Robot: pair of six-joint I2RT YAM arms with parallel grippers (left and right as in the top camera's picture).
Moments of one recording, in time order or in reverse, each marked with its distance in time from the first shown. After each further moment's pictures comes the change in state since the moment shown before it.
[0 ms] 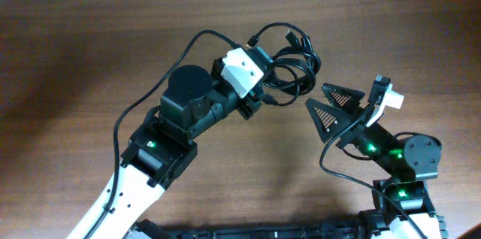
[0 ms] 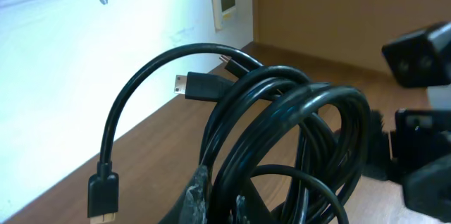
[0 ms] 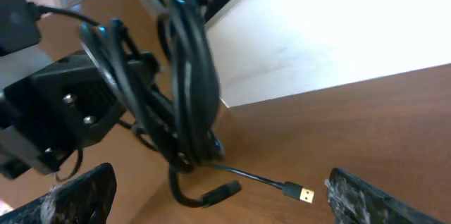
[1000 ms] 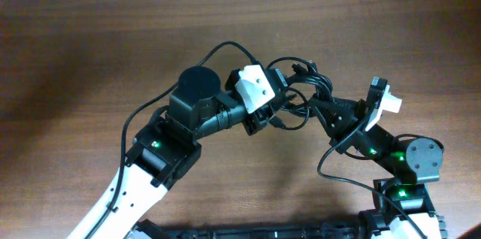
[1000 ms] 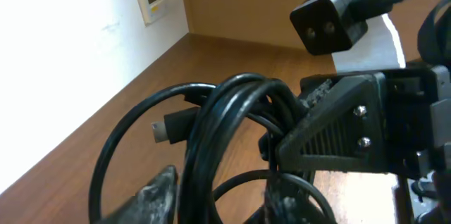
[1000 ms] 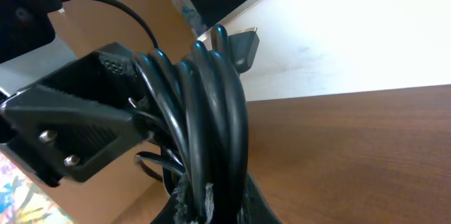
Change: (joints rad) left arm -0.026 0.011 0.000 -0.065 0.214 0.042; right arm -0.001 0.001 0.000 0.047 -0.070 -0.034
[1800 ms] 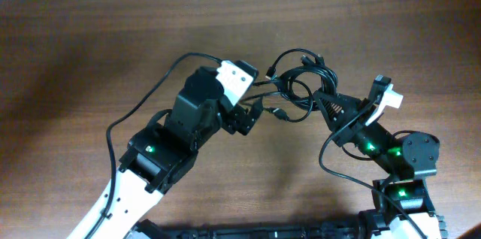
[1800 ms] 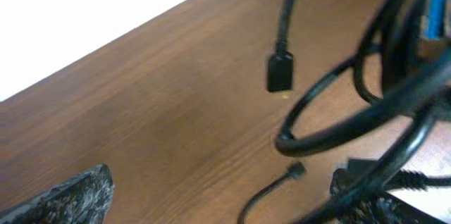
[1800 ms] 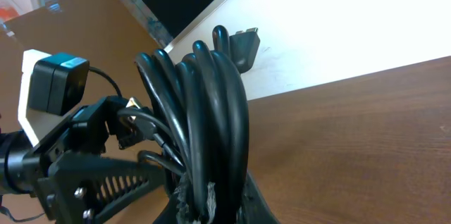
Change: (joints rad) left arm 0.000 -0.031 0.001 -0.310 -0.533 -0.140; right arm -0.001 0.001 0.000 -0.089 0.121 0.003
